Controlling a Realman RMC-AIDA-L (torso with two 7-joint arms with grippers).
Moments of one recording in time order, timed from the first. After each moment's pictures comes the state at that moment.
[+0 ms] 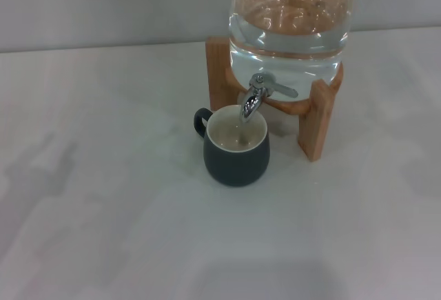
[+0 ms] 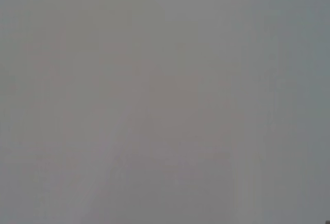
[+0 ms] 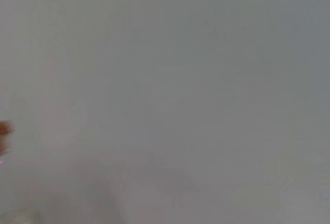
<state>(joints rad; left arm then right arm) -0.39 -2.08 0.02 0.18 -1.44 -1.85 2.36 0.28 1.95 -0.30 -0.63 1.58 1.40 -1.76</state>
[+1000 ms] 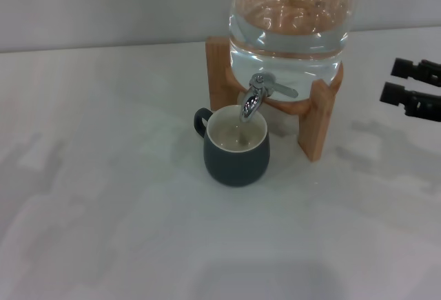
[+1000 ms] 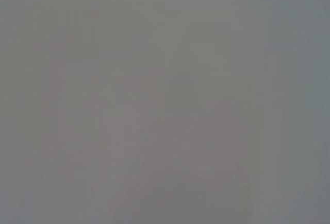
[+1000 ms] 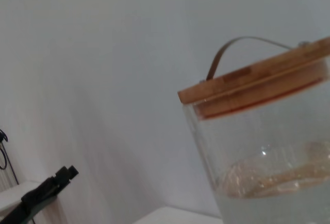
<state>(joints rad) -0.38 -2.08 0.01 0.23 -1.46 -1.81 2.31 0.27 2.01 -0.71 -0.89 1.59 1.73 -1.57</state>
